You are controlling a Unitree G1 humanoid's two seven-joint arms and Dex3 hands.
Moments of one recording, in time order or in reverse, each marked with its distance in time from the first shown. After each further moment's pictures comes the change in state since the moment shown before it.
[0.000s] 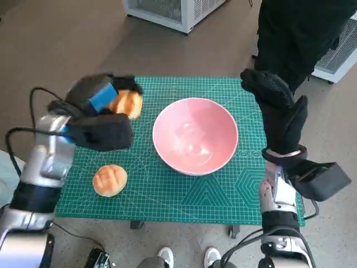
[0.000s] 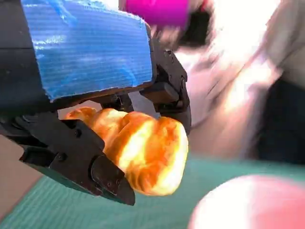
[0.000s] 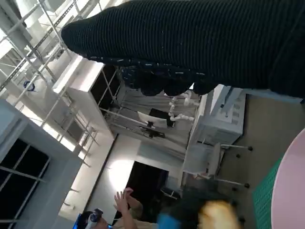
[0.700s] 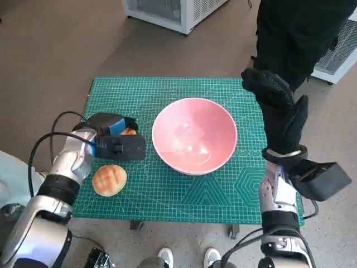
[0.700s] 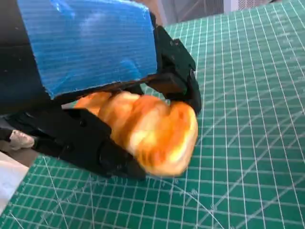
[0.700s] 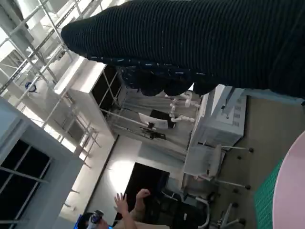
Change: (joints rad) left arm -0.150 -0.082 -0.318 0.717 0.188 -0.014 -0.004; right arm -0.001 0.000 0.000 -0.004 -0.008 0.002 -0.006
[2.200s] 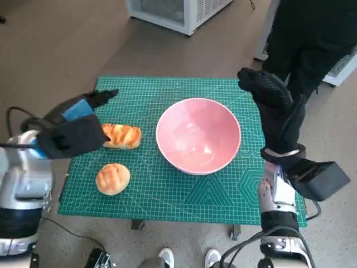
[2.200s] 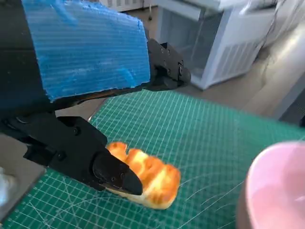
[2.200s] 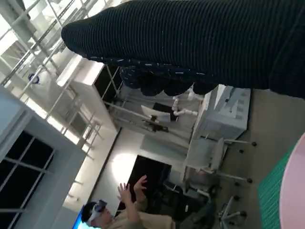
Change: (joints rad) left arm 0.261 0.158 0.324 -0.733 -0.221 0.309 -0.250; right arm -0.002 0.001 0.006 -0.011 -0.002 0.014 0.002
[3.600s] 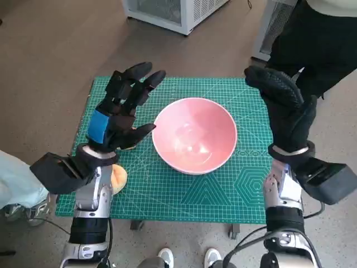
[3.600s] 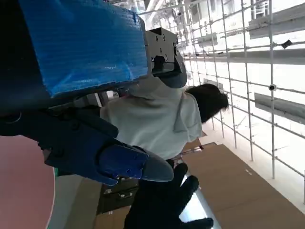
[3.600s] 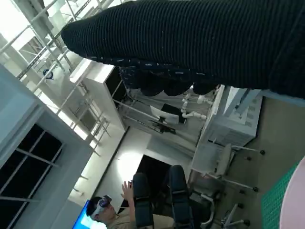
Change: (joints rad) left arm 0.119 -0.562 0.271 0.066 -0.798 -0.640 0.088; right arm -0.028 -0.021 -0.030 0.013 0.031 -0.031 0.070
